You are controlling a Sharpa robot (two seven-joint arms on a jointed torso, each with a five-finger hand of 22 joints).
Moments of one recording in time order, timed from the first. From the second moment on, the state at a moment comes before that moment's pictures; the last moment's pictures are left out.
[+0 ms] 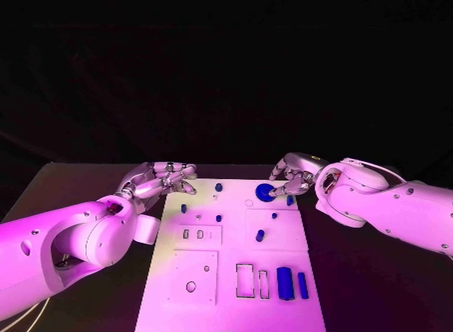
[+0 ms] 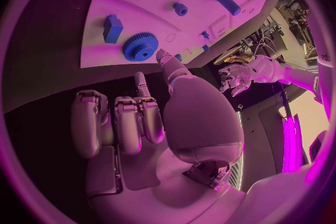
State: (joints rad) left arm 1.23 -0.98 -0.01 1.73 -0.04 -0.37 0.34; left_hand 1.37 -0.12 0.29 0.12 0.06 1.00 0.18 0.15 0.08 1.14 0.13 0.15 0.09 1.08 0.06 0.60 0.35 0.17 0.85 0.19 0.69 0.35; right arm 1.37 -0.80 -0.11 1.45 -1.37 -0.28 -0.23; right_hand 1.23 -0.12 0.12 -0.04 0.30 0.97 0.15 0.14 0.24 1.46 0.06 1.54 1.31 1.47 -0.01 1.56 1.31 0.06 1.44 0.10 1.44 1.31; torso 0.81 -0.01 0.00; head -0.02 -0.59
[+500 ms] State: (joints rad) left arm 1.23 -0.99 -0.01 1.73 -0.04 -0.37 0.34; left_hand 1.37 -0.12 0.29 0.12 0.06 1.00 0.18 0.15 0.08 1.14 0.13 0.15 0.09 1.08 0.07 0.60 0.35 0.17 0.85 0.19 0.69 0.35; right arm 1.35 -0.74 -0.11 1.39 -1.35 -0.28 -0.25; right_hand 1.24 -0.12 0.11 -0.02 0.32 0.95 0.15 0.15 0.25 1.47 0.06 1.55 1.31 1.46 -0.01 1.57 1.31 0.06 1.45 0.10 1.46 1.31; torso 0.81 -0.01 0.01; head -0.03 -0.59
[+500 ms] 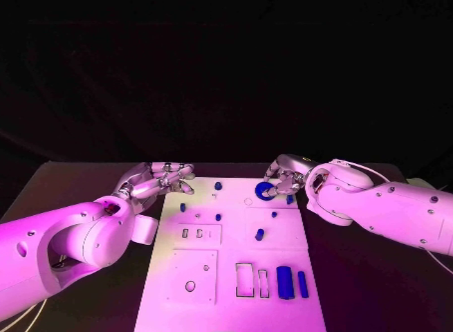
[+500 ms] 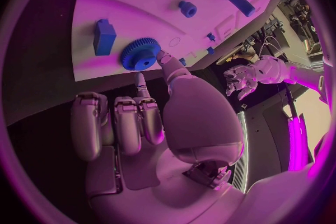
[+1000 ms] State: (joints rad) left arm 1.23 -0.99 -0.01 1.73 -0.04 -0.37 0.34; left_hand 1.37 -0.12 0.29 0.13 0.06 1.00 0.18 0.15 0.08 1.14 0.13 0.15 0.09 1.08 0.07 0.60 0.35 0.17 0.85 0.19 0.69 0.35; right arm 1.35 -0.73 -0.11 1.37 -1.34 -0.27 -0.26; right_hand 1.23 -0.11 0.10 -0.02 0.33 0.93 0.15 0.15 0.25 1.47 0.07 1.55 1.31 1.47 -0.01 1.57 1.31 0.06 1.45 0.10 1.46 1.31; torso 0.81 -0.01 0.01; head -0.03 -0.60
